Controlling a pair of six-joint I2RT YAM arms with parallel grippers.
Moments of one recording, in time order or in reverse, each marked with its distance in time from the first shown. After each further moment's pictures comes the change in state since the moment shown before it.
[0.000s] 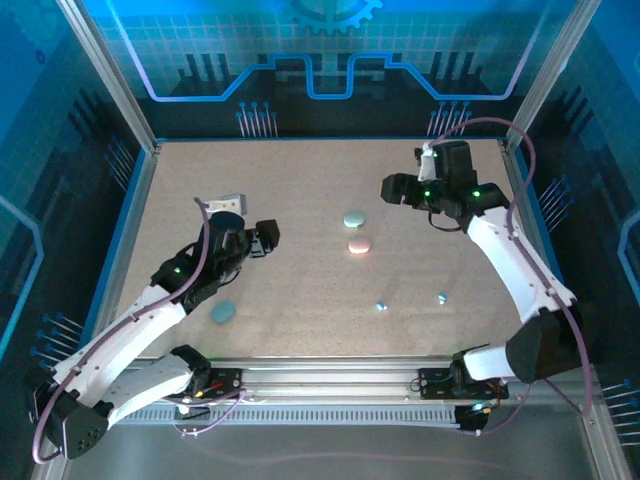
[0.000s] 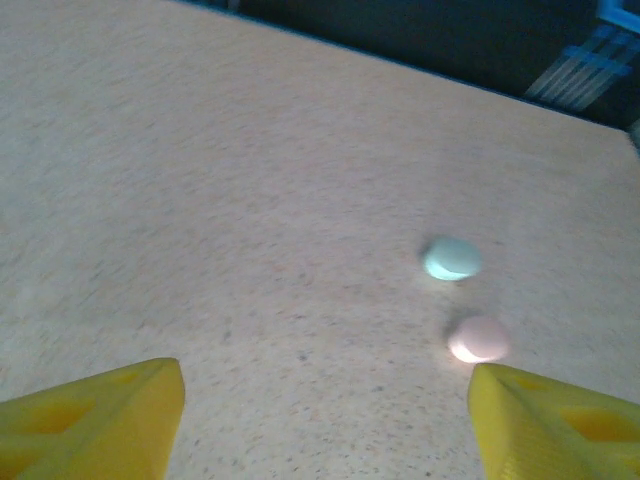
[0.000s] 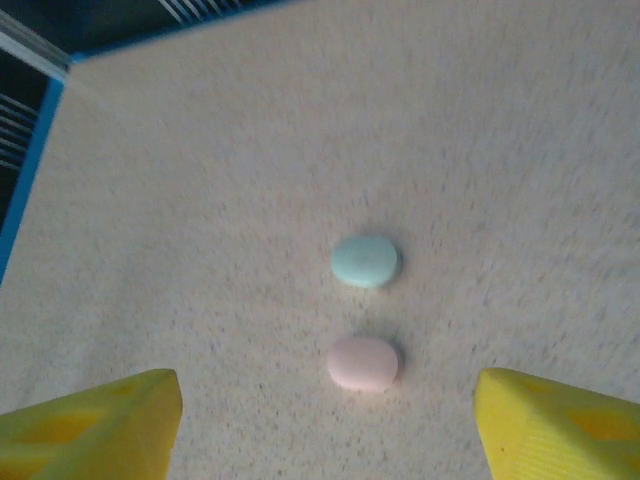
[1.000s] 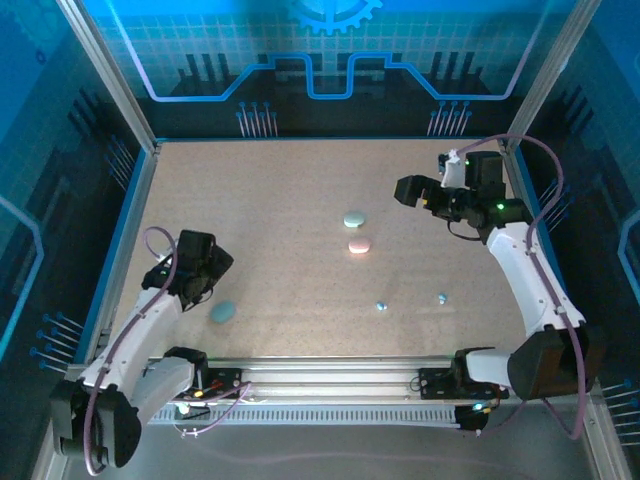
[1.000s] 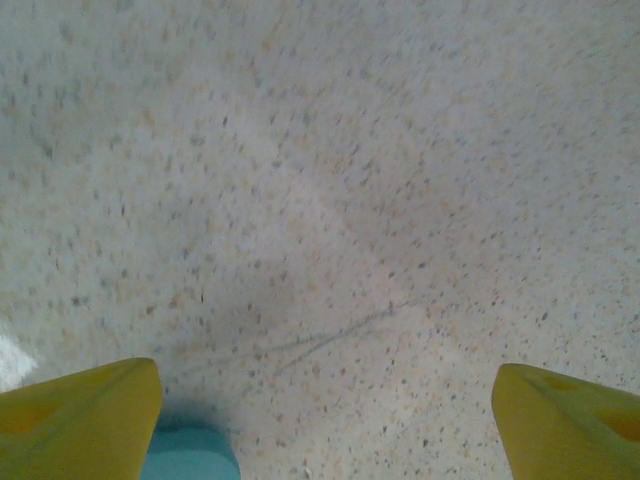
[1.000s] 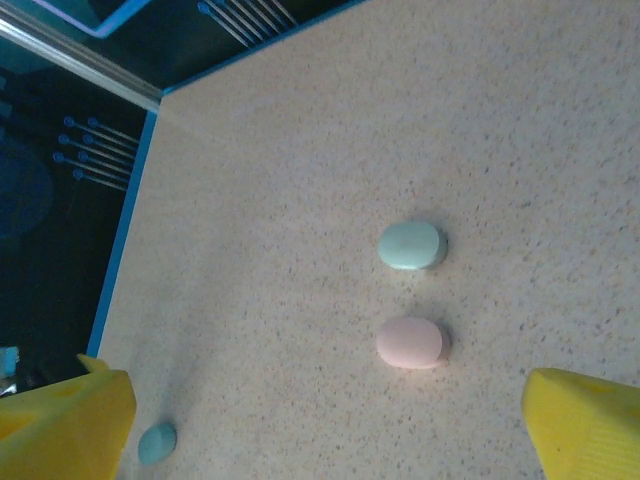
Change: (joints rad) left arm 0.411 0.010 -0.212 -0.246 0.129 -0.439; right arm -0.169 -0.074 -0.135 0.048 -0.315 0.056
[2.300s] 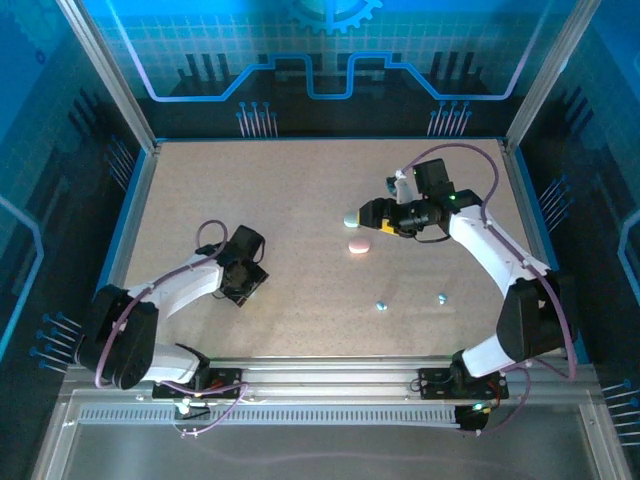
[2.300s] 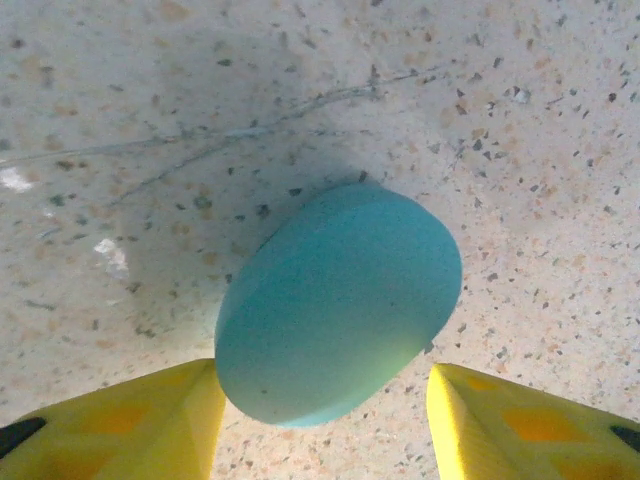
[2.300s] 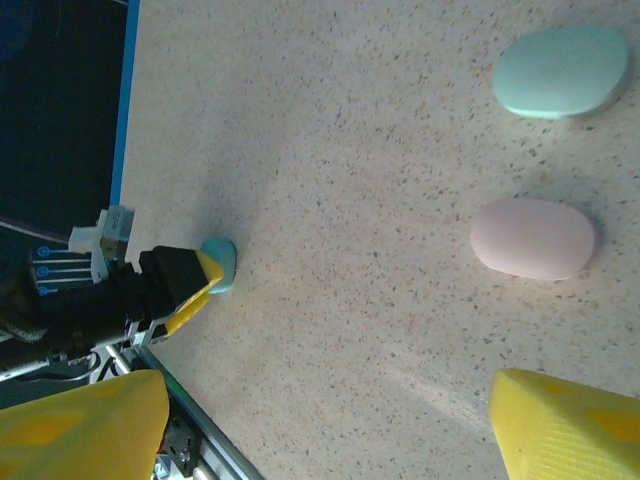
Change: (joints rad) left arm -0.266 0.426 0.074 0.095 0.131 -0.220; right arm 0.197 0.216 0.002 -0.029 -0.109 -0.027
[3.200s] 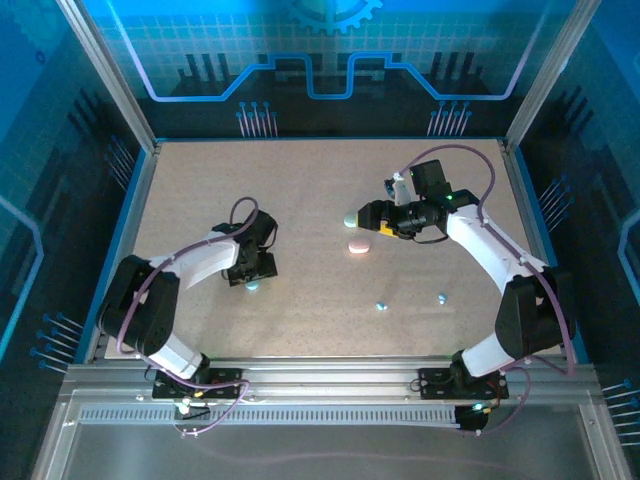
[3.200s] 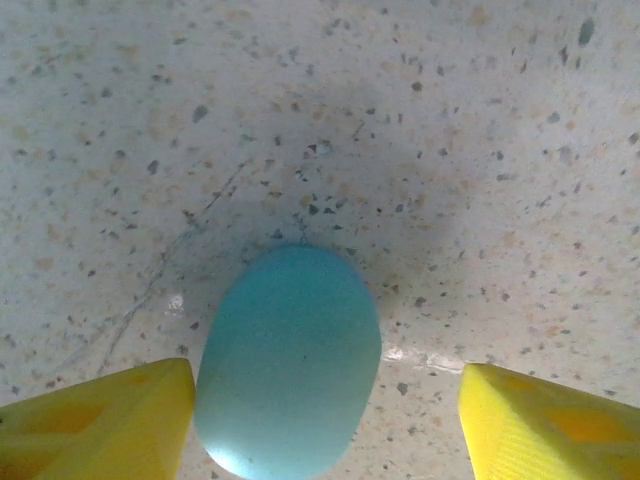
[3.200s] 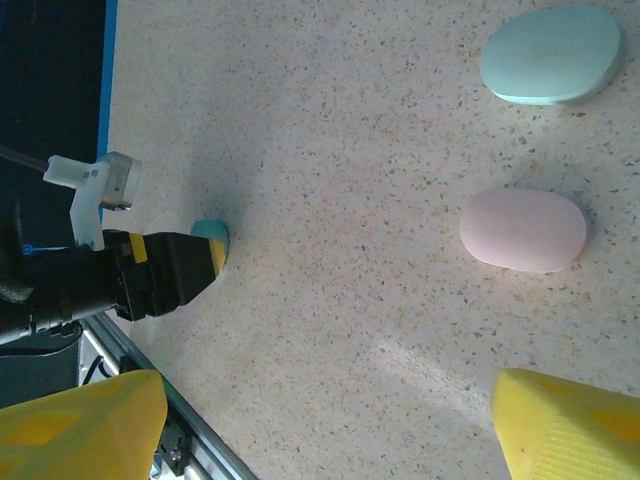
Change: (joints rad) left arm -0.010 0.203 0.212 -0.108 -0.080 0.587; right arm 0.006 0.011 0.000 -0.014 0.027 -0.003
